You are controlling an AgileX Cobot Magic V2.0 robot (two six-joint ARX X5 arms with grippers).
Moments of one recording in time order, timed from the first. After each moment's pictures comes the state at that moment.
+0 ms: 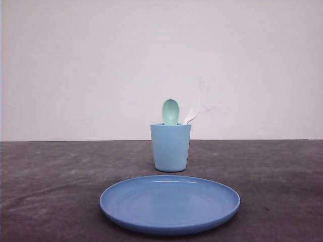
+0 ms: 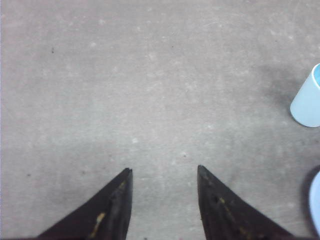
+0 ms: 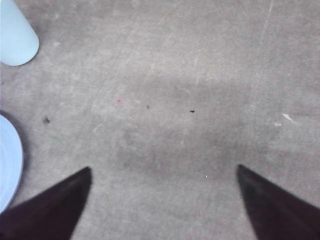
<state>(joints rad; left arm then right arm) -0.14 0.64 0.79 -0.71 0.05 -0.04 0.14 0.77 0.67 -0.72 -0.11 0.10</state>
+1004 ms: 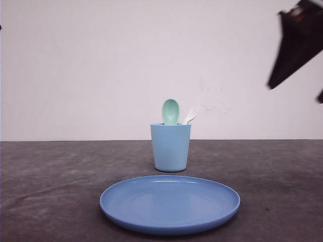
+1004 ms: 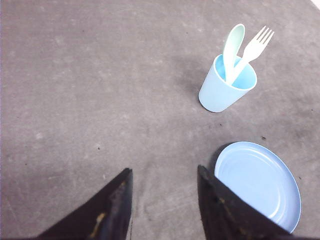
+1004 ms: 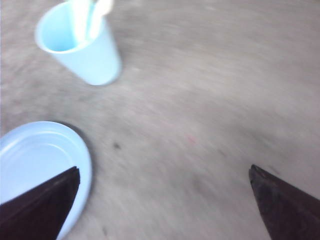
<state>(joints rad) -0.20 0.65 0.79 -0.71 0.28 -0.12 0.32 0.94 0.67 -0.45 -0.21 0.11</state>
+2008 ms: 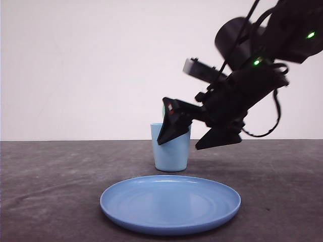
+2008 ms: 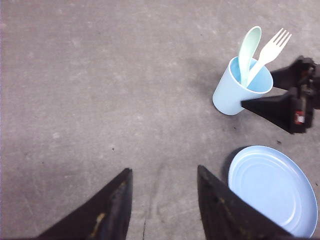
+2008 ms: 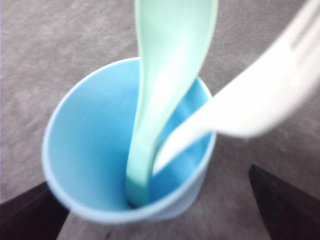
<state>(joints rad) -0.20 0.65 0.79 -0.71 0.23 -0.12 0.50 1.77 0.89 0.28 -0.27 0.10</state>
